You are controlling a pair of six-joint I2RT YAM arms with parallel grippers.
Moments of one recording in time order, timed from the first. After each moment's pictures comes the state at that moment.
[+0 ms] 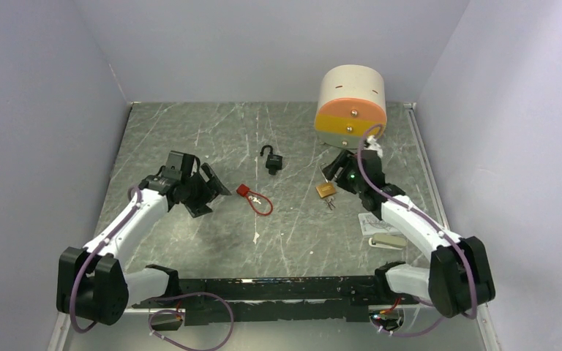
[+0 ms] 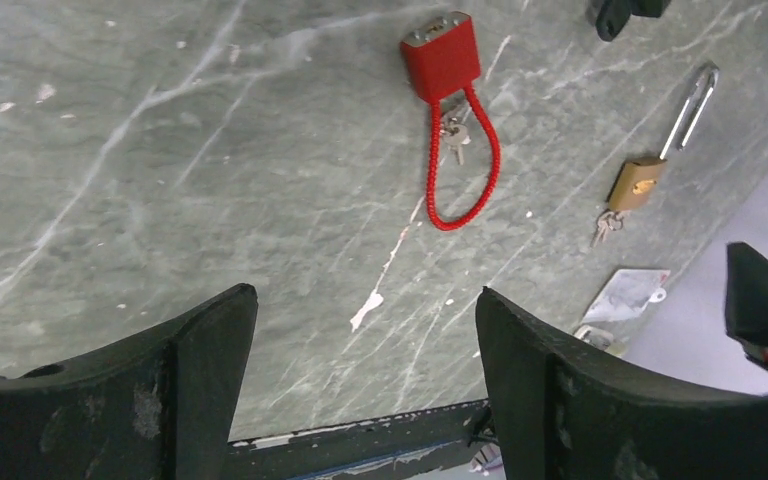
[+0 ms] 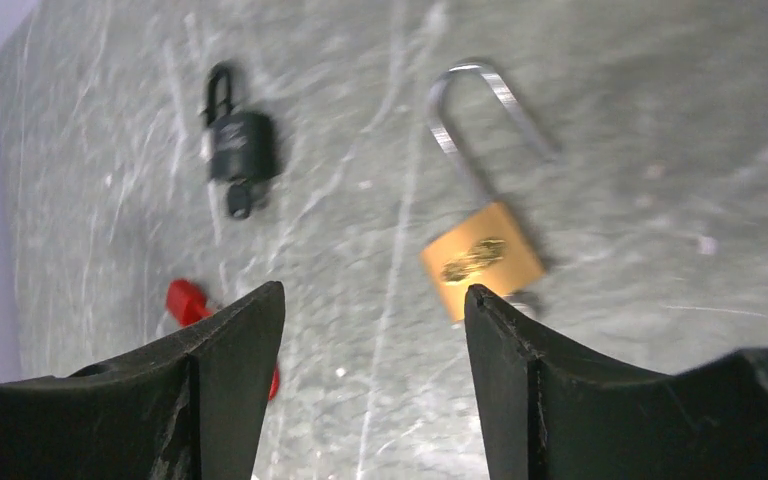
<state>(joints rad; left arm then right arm) -0.25 1.20 0.82 -0.61 0.21 -0.91 0.28 1.21 0.64 -0.03 0.03 0.76</state>
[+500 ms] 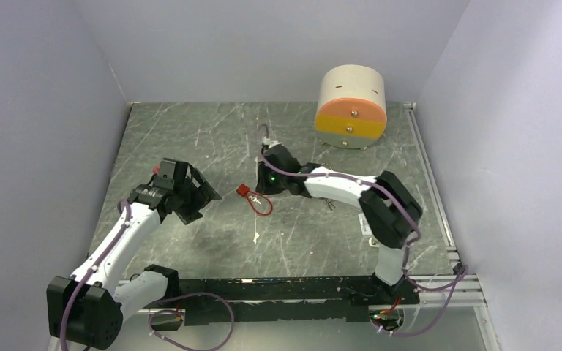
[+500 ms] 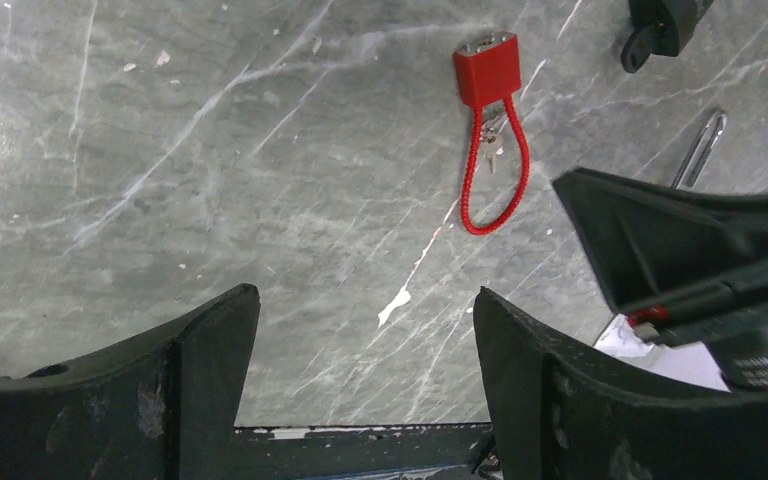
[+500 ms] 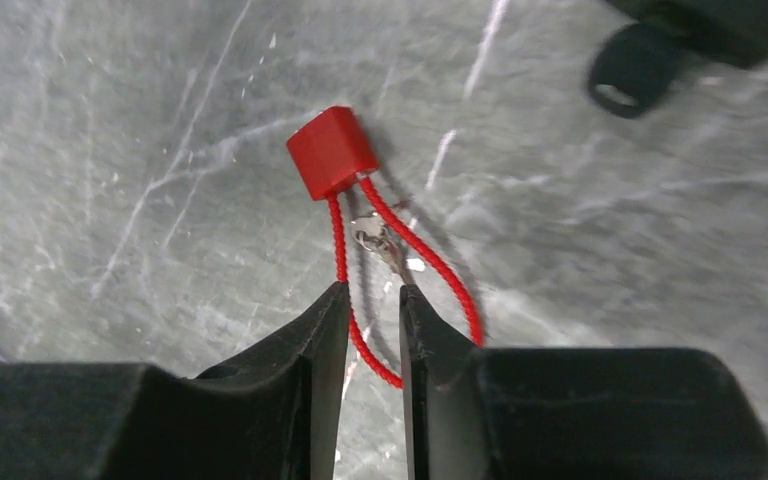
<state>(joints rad) -0.25 1.03 0.78 -0.73 0.08 -0.96 0.78 1.79 1.16 -0.11 -0.03 0.58</state>
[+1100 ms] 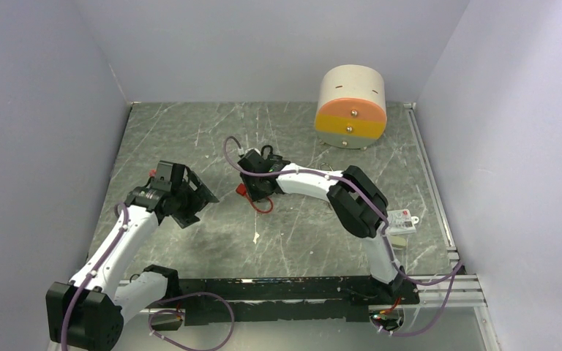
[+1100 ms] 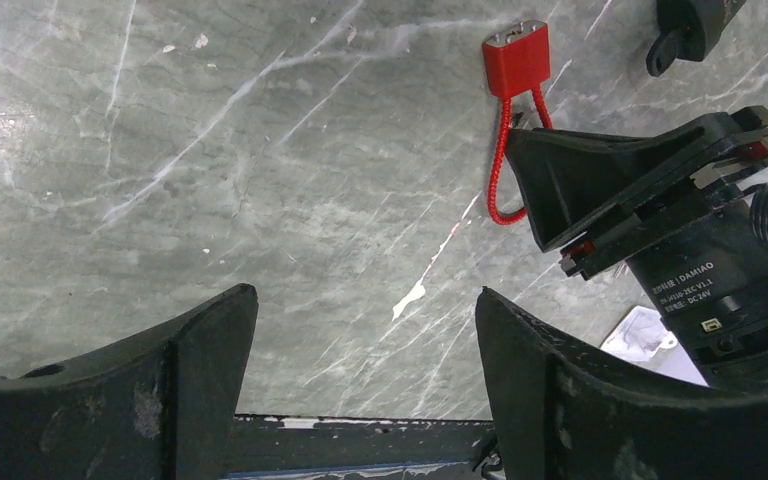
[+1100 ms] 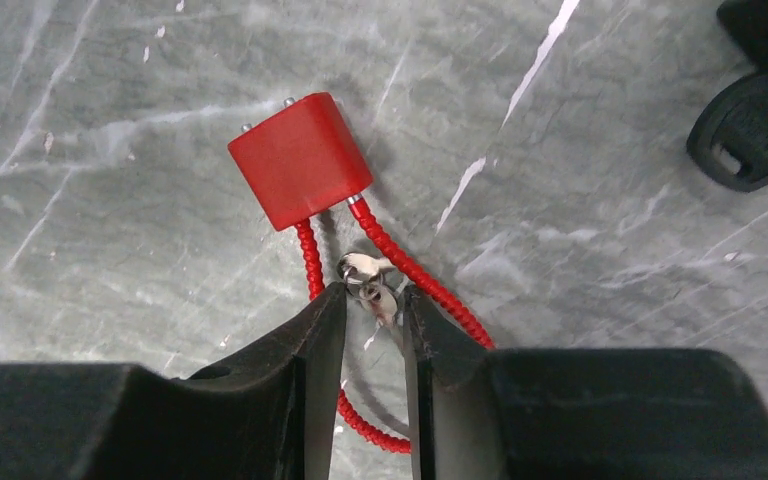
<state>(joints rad) -0.23 1.00 0.77 -0.78 0.08 -0.96 0.89 2.09 1.49 -0.39 0.08 0.43</state>
